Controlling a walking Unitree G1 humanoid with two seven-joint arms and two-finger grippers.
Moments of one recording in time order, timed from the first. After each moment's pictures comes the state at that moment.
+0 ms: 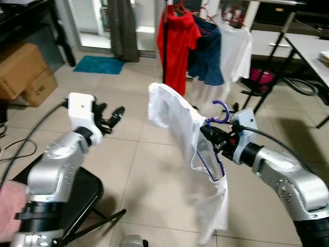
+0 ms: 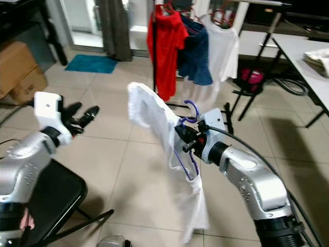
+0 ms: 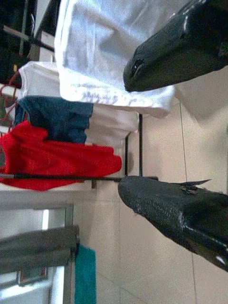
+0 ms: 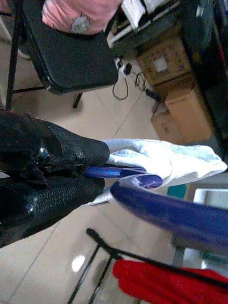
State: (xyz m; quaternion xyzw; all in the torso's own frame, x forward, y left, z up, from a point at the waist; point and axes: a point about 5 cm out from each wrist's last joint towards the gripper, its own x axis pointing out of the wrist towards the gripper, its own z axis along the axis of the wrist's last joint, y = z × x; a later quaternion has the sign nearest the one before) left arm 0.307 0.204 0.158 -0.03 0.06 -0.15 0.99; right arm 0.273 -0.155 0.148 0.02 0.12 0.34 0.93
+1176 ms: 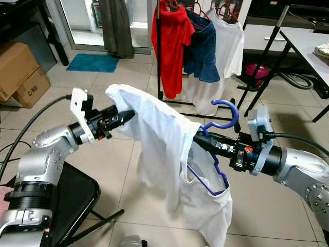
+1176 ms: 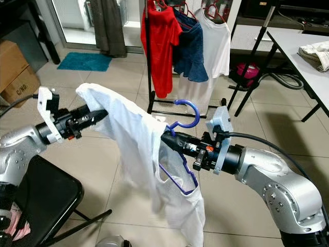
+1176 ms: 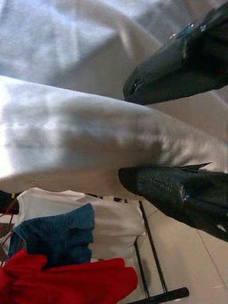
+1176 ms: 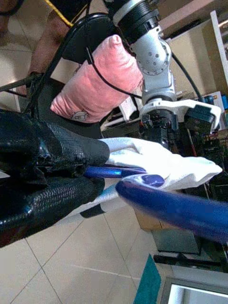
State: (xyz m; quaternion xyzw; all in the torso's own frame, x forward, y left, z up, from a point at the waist) left arm 0.314 0.213 0.159 -0.08 0.05 -0.41 0.91; right arm 0.236 -0.155 0.189 0.06 0.08 0.52 0.85
